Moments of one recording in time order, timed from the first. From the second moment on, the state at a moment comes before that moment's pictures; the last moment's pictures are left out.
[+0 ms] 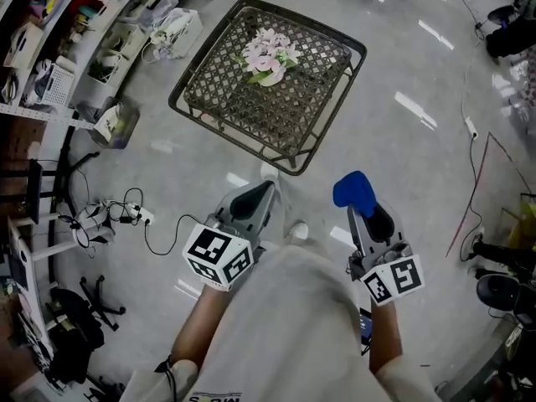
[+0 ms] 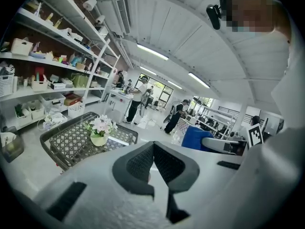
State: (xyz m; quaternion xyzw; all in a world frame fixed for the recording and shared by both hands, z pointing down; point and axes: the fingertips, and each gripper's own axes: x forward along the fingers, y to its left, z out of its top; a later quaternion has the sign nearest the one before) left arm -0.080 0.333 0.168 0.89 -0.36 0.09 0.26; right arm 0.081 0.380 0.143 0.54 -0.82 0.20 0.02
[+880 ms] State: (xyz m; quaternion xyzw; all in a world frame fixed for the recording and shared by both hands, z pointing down) left arm -0.078 0.064 0.233 0.88 -0.36 0.14 0.28; right arm 0.063 0.084 0.163 0.50 -0.84 0.22 0.05
